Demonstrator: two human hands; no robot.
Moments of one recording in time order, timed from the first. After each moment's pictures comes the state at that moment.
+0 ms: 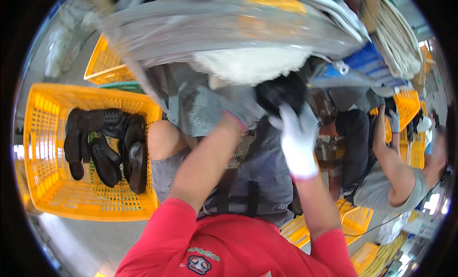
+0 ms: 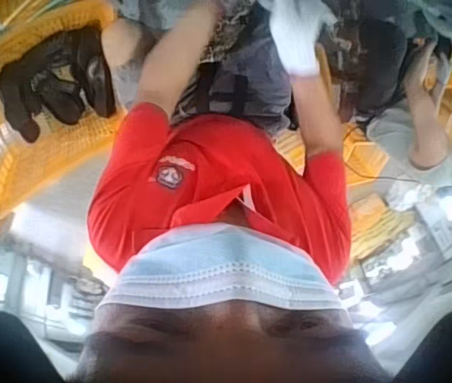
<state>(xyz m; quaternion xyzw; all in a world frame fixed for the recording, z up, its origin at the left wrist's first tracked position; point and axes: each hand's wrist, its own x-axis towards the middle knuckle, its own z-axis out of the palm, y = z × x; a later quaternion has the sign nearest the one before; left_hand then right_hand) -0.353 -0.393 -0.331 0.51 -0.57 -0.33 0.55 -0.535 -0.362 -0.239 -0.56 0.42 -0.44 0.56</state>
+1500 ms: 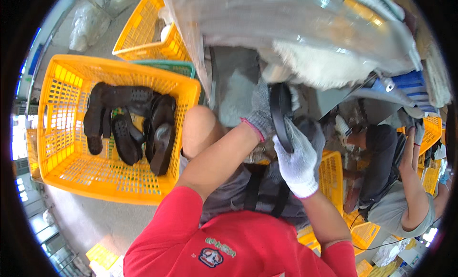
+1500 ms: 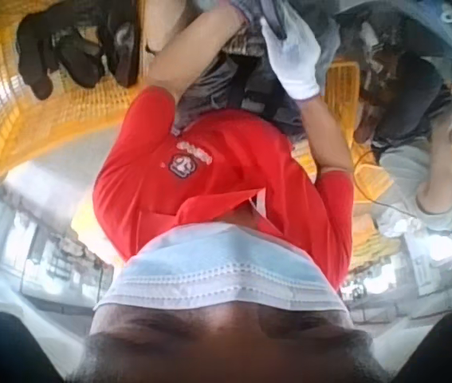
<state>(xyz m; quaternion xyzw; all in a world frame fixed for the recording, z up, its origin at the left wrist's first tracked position) -0.335 -0.365 -0.379 0.11 0.04 -0.70 0.71 -0.510 -0.302 -0.298 -0.86 0.39 -0.25 0.21</state>
